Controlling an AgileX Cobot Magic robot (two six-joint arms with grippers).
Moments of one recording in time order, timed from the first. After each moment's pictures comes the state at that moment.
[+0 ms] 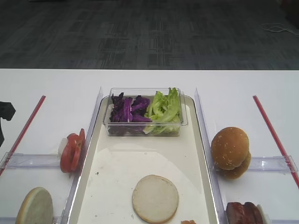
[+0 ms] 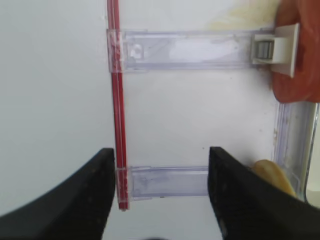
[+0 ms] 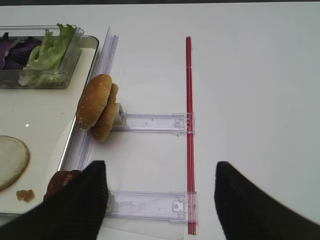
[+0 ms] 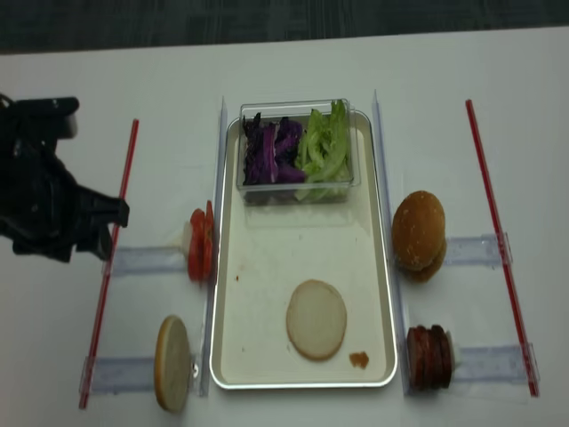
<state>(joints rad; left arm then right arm) -0.04 1.39 -0.96 0.01 1.08 -0.07 -0.06 -0.02 -0.48 0.18 1.12 -0.08</state>
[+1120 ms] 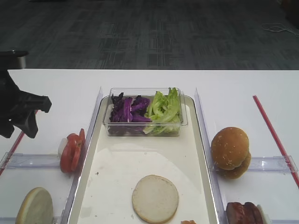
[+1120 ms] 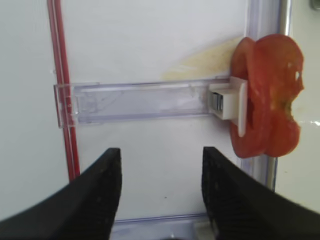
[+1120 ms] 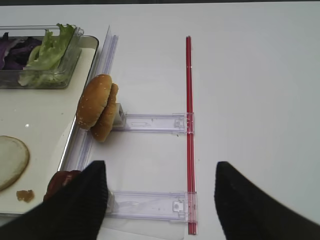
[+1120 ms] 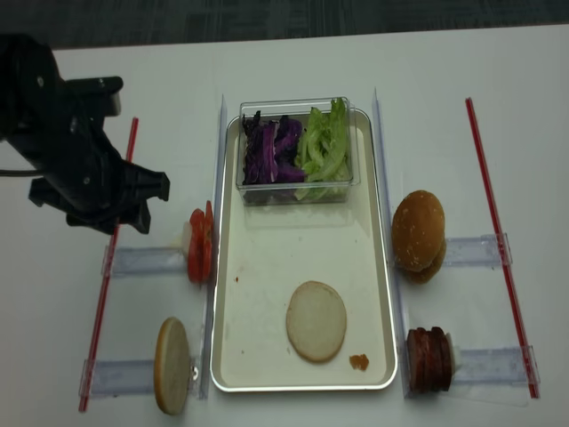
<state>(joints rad) -0.16 1.53 -1.03 -0.02 0.96 -0.13 -0.06 -0.02 -0.48 0.18 1.12 -0.08</state>
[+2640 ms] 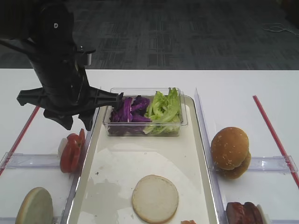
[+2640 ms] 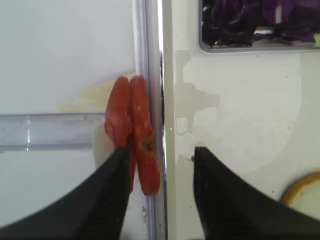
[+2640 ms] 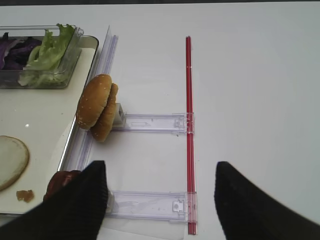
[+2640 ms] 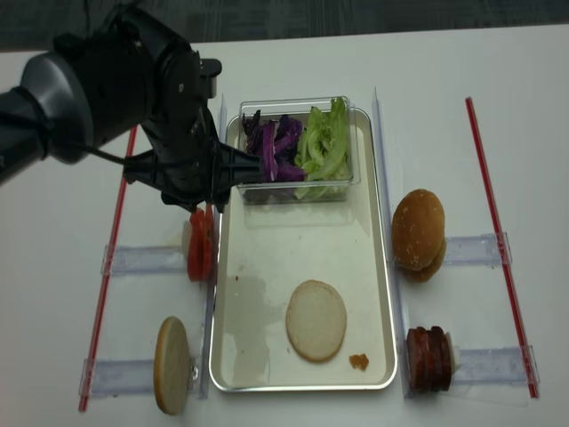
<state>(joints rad) -0.52 1.69 -1.24 0.16 0.99 -0.60 -0.06 -0.02 -0.48 0.18 1.12 -0.08</state>
